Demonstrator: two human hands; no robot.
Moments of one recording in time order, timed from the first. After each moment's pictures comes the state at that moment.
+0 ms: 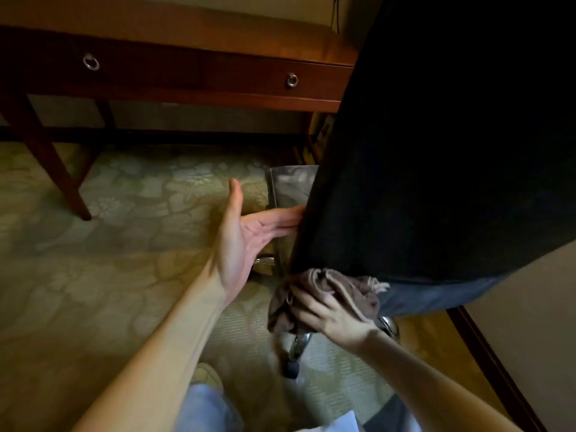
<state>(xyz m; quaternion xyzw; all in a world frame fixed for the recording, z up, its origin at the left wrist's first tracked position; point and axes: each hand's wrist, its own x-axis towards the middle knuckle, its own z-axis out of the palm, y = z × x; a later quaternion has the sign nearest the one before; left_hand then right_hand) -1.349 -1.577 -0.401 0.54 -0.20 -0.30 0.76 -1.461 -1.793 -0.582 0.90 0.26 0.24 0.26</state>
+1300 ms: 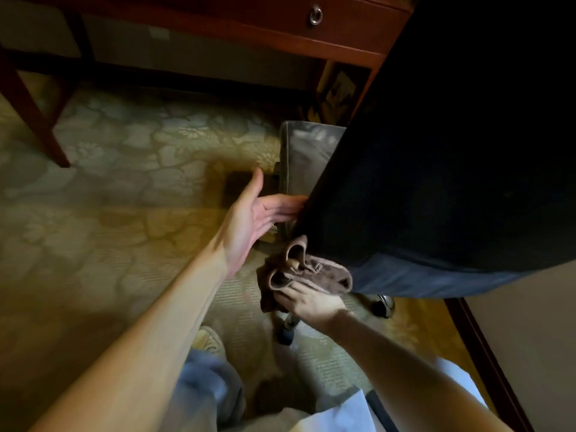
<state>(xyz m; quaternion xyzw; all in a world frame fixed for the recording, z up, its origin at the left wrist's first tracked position) -1.310 -1.568 -0.477 0.58 -0.14 -0.36 0.71 -1.430 -1.745 -0.631 0.96 0.24 0.00 0.17</state>
